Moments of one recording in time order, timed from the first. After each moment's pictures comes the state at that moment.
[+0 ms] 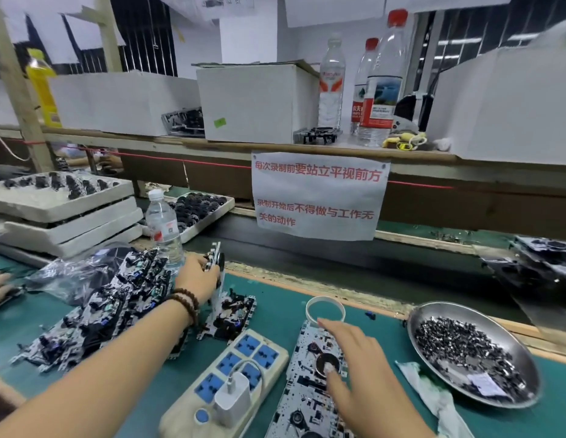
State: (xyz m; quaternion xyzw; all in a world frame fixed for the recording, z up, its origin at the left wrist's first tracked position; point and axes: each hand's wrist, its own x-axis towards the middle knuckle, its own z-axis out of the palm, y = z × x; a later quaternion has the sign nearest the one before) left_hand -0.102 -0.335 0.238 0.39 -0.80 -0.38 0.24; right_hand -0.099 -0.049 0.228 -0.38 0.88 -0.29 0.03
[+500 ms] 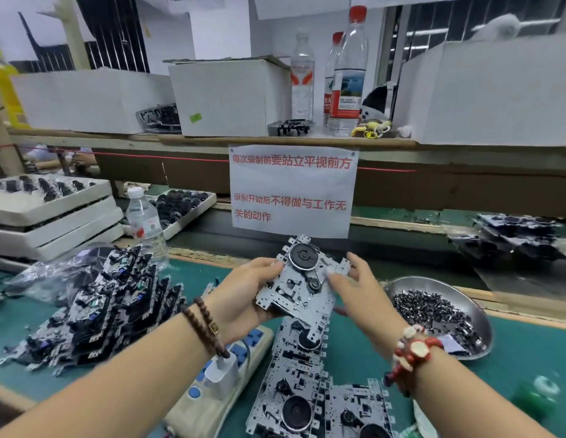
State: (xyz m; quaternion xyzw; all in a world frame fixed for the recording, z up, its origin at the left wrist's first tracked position) left_hand -0.055 -0.196 0.290 0.16 -0.58 -0.80 0.04; right_hand -0.129 -0.046 0.266 -0.16 0.78 -0.60 0.12
